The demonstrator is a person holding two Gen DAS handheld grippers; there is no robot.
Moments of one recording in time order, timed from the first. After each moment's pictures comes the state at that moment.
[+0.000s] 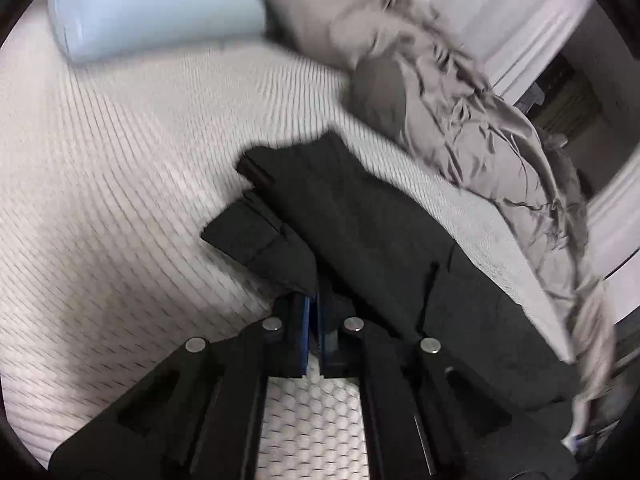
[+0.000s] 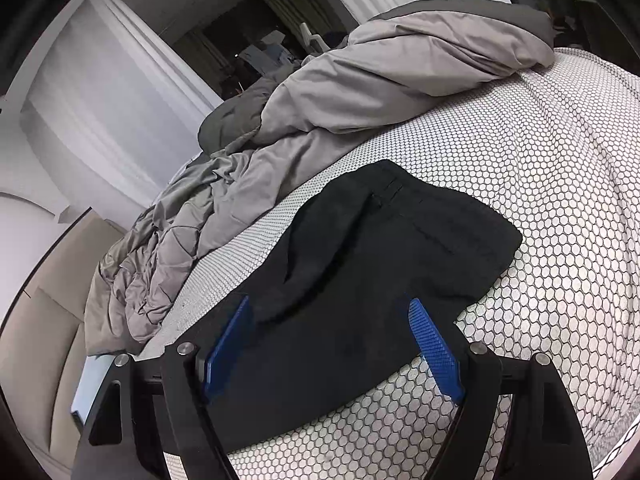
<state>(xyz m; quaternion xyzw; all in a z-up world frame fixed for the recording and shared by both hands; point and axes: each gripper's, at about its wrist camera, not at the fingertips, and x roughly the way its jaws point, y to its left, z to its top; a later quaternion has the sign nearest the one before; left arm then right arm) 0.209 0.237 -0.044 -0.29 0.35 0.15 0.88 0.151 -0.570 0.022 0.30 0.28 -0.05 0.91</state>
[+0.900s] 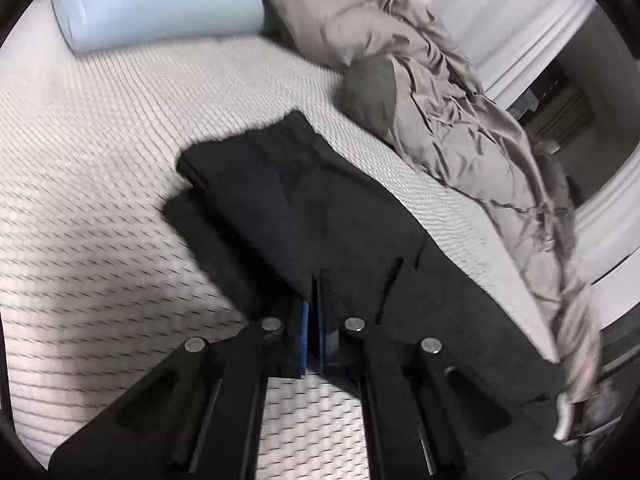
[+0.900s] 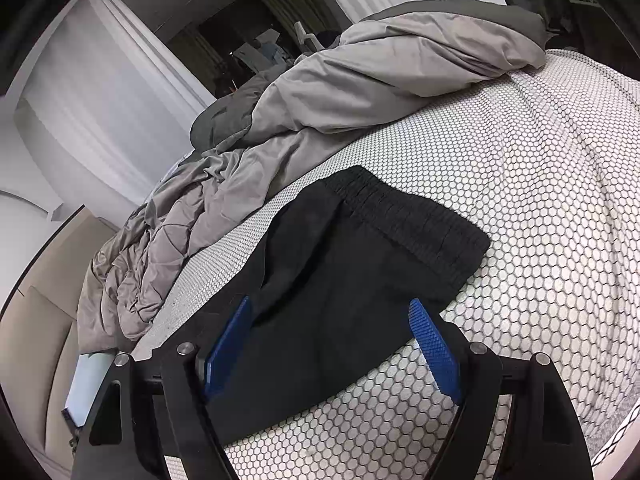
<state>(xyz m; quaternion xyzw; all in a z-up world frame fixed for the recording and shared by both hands) 0.189 0.229 -0.043 -0.32 0.36 0.13 0.87 0.147 -0.579 0.021 0.30 0.28 -0.06 0.91</state>
